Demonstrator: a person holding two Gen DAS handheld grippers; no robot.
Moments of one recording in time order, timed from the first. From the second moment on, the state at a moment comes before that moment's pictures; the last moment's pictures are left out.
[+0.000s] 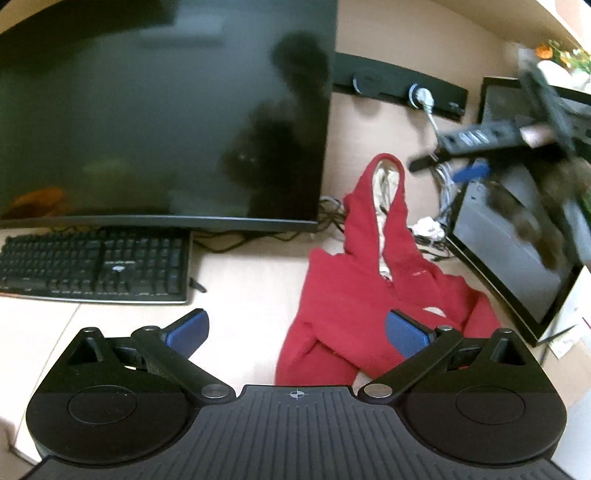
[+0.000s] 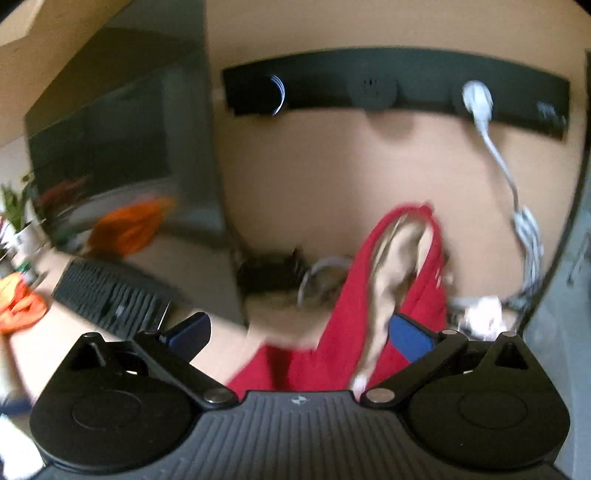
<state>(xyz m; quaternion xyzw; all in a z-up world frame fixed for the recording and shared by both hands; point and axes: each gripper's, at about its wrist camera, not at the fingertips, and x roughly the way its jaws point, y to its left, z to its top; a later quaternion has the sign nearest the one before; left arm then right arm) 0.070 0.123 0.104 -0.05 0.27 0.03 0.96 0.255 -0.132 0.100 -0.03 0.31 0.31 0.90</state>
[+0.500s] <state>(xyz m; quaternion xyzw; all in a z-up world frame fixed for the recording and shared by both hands) 0.064 0.042 0.048 0.13 0.29 -0.18 0.93 0.095 -0.239 -0.005 -0.06 0.32 0.22 0.92</state>
